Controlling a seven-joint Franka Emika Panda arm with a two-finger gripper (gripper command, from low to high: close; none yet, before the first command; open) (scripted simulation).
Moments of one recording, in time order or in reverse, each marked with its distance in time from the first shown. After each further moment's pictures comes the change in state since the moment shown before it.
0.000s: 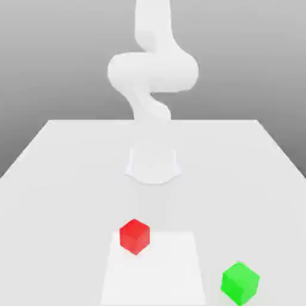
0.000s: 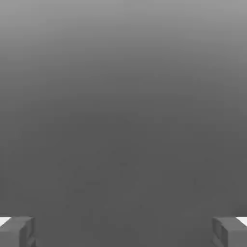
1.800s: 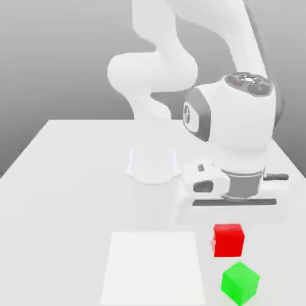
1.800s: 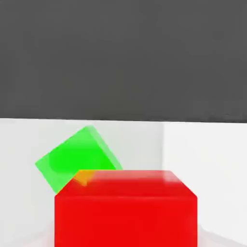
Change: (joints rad) arm 0.160 0.918 0.193 -0.075 -0.074 0.267 0.211
